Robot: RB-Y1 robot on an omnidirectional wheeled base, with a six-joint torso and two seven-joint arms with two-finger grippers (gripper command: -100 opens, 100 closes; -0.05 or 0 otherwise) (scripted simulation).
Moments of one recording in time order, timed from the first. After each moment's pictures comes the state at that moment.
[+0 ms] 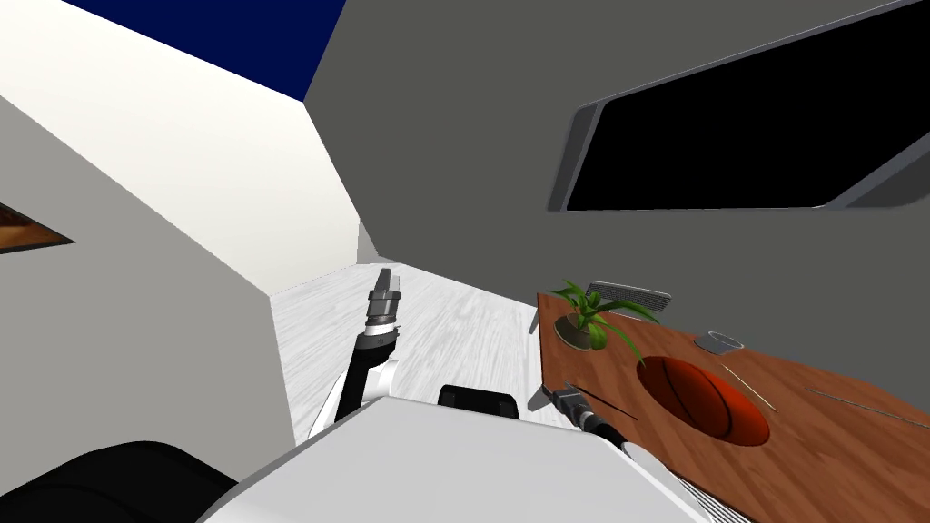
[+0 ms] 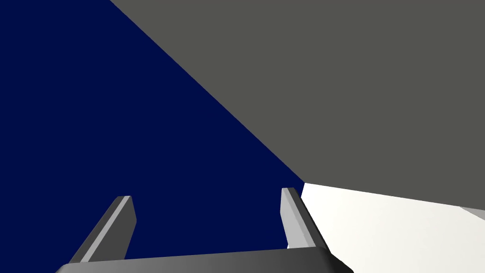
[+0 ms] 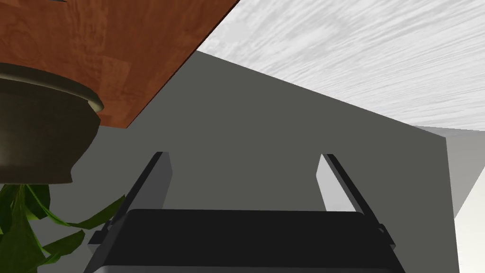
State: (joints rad) left arm 0.52 -0.02 0.04 -2.30 -0.12 -0.49 -0.13; right arm 0.38 -0.42 0.08 -1.20 1.28 -0.31 0.09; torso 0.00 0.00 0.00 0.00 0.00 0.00
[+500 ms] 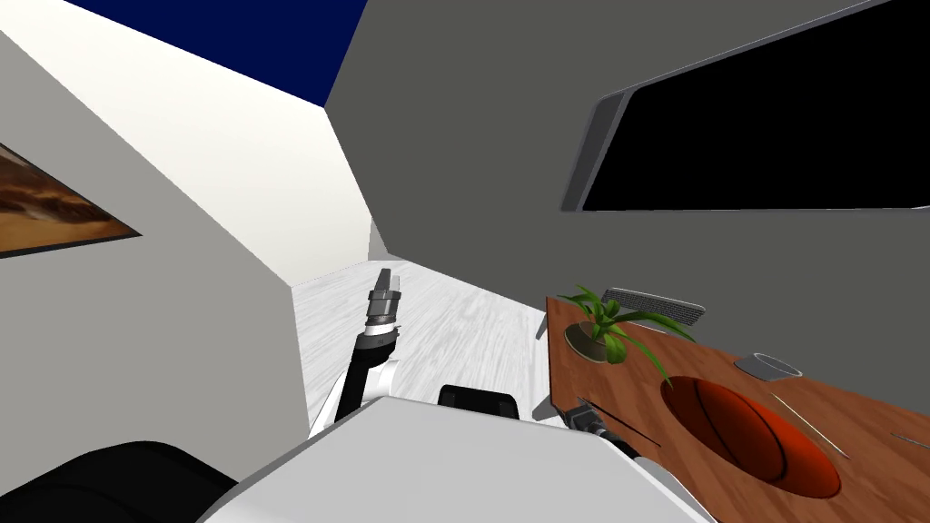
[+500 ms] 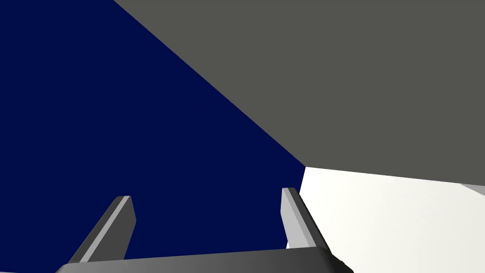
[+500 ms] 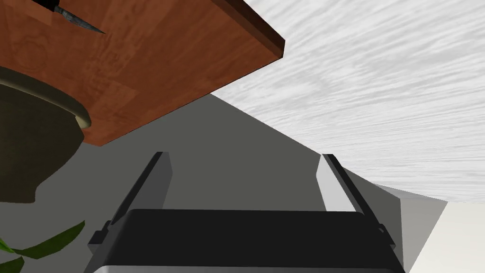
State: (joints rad) left arm 0.52 -0.02 0.04 -2.30 -0.12 -0.49 -0.13; right arm 0.37 -0.46 0.08 -1.09 1.43 -0.30 0.09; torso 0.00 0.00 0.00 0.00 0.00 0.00
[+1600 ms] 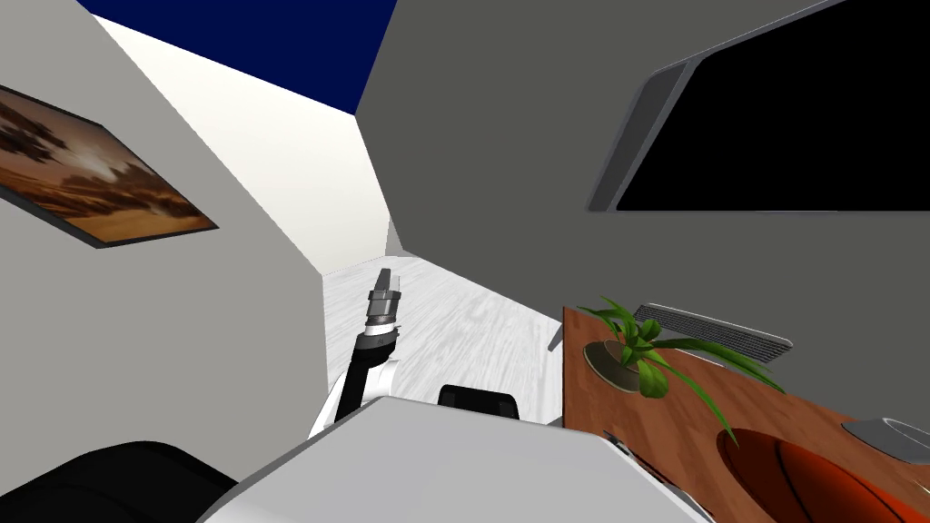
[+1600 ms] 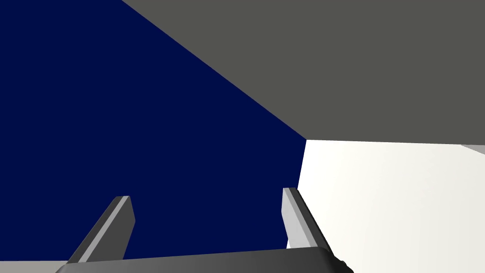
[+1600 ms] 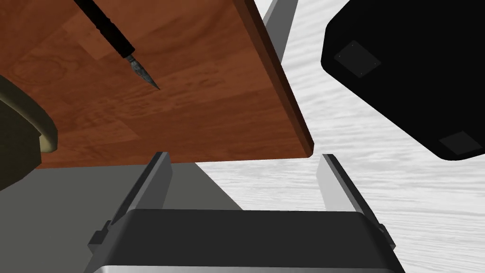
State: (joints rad) left arm 0.52 -0.02 0.04 -2.30 -0.12 -0.49 -0.13; right arm 0.33 -0.50 0.07 -0.87 1.71 -0.31 0.10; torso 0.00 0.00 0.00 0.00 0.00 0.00
